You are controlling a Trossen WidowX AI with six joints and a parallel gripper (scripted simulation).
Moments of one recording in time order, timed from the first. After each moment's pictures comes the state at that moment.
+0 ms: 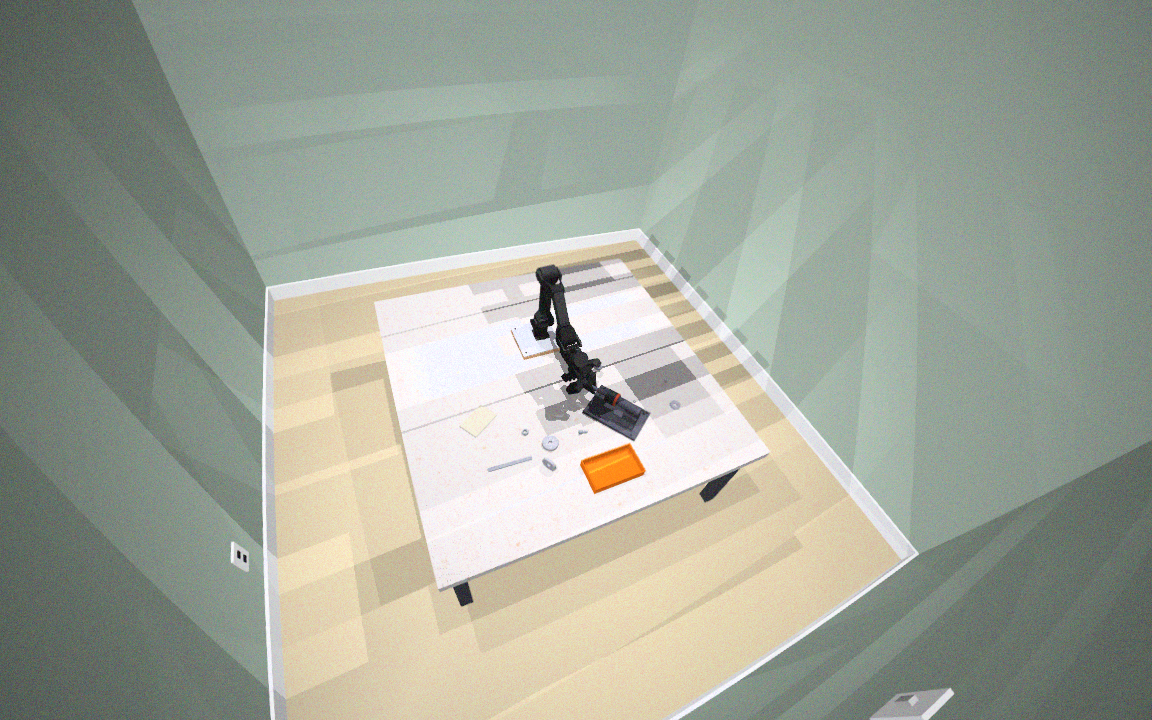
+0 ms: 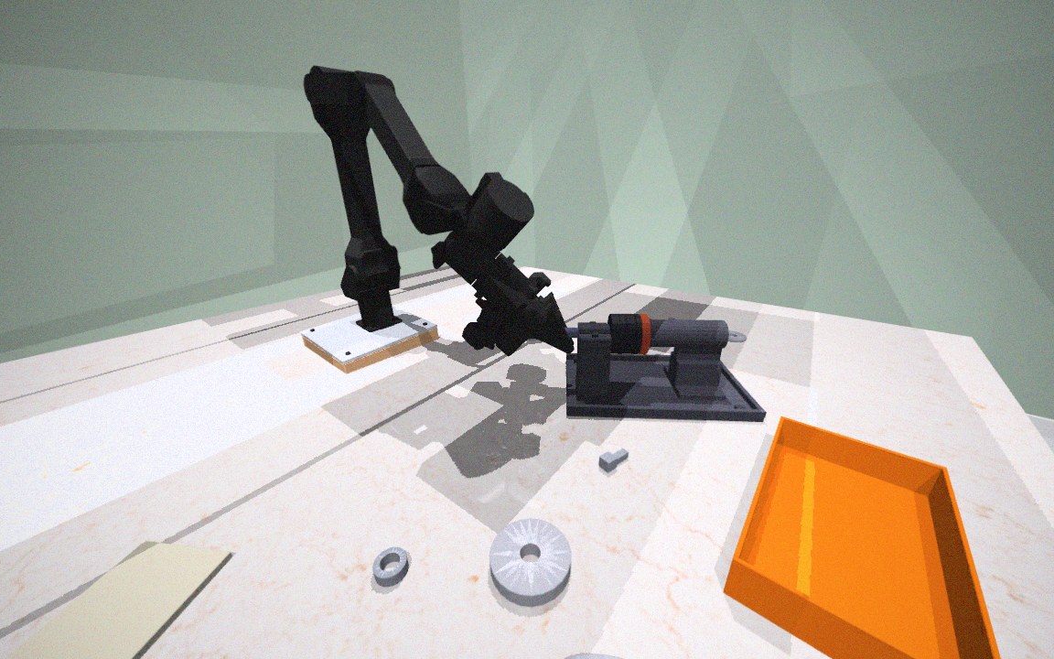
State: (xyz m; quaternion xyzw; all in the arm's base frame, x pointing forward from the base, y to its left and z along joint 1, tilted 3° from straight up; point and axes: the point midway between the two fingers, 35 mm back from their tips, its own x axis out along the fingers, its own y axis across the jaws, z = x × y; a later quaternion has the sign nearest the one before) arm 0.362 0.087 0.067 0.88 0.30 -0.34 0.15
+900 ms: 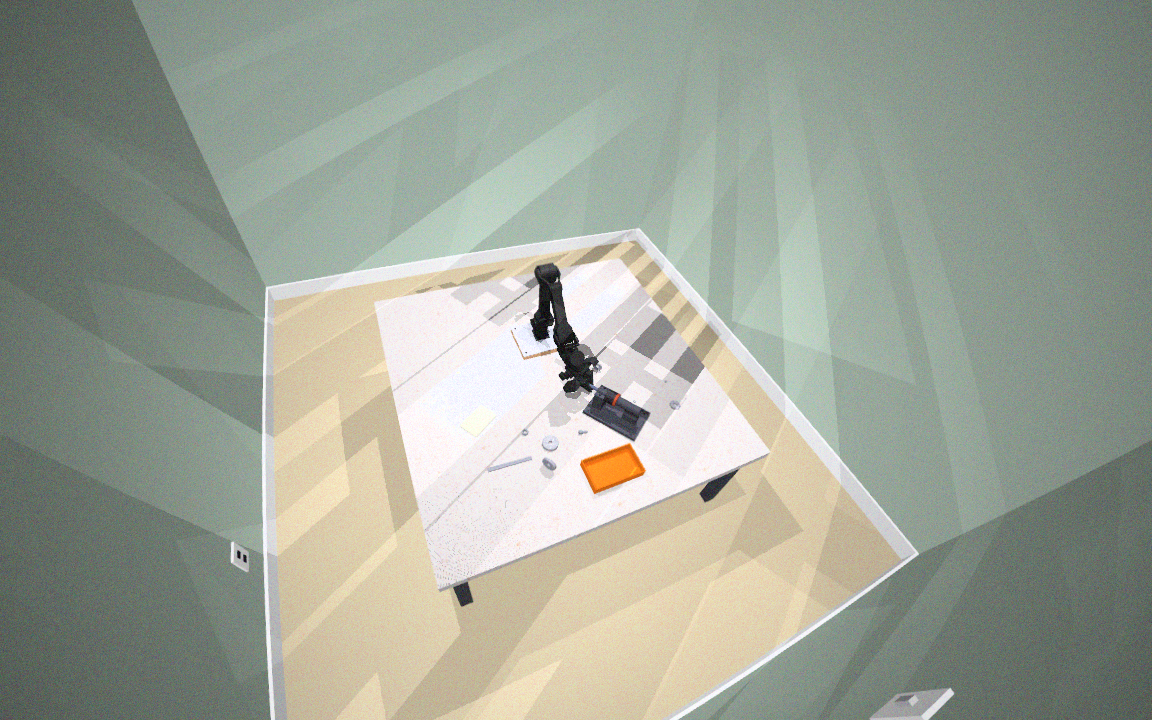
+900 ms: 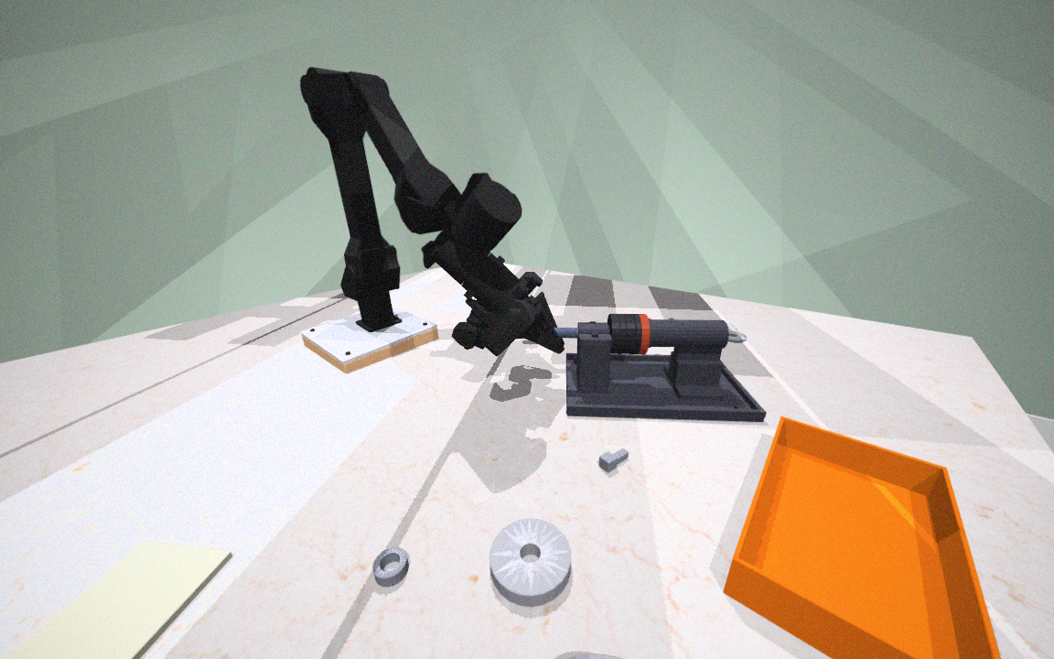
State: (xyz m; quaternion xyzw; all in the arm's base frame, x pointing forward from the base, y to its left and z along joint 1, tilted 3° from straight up) arm 0.352 0.079 0.066 0.88 0.30 -0.34 0.15
